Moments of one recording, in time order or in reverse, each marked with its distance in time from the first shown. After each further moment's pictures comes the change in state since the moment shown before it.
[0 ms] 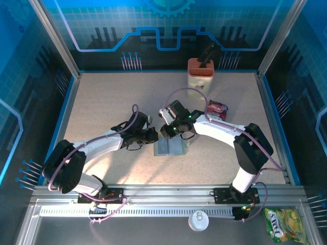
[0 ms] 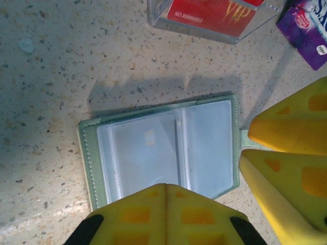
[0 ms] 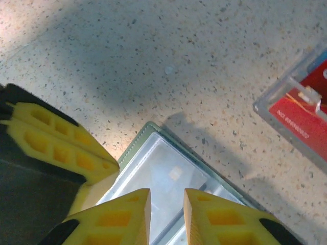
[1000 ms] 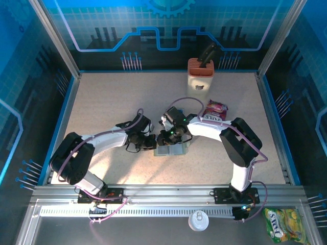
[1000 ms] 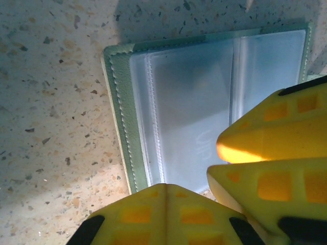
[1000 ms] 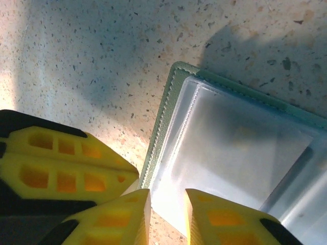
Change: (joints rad) left arm 0.010 0.117 0.053 -0.200 0.083 0.114; right arm -0.003 0.140 -0.015 0.009 -0.275 0.306
